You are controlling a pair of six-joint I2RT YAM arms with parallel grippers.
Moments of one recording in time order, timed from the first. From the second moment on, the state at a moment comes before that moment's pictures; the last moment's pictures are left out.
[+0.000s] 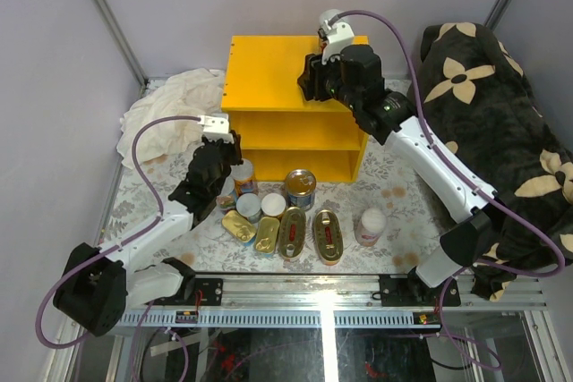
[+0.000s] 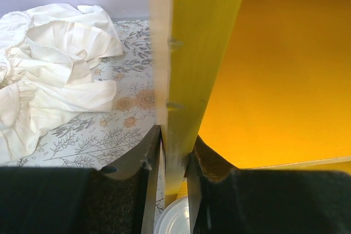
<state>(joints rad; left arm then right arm) -0.50 1.11 0.58 0.42 -0.32 -0.13 0.62 1.60 1.71 -0.36 0.07 0.16</state>
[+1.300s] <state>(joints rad) -0.56 1.07 0.59 0.31 -0.35 -0.10 0.71 1.55 1.78 -0.38 0.44 0.06</state>
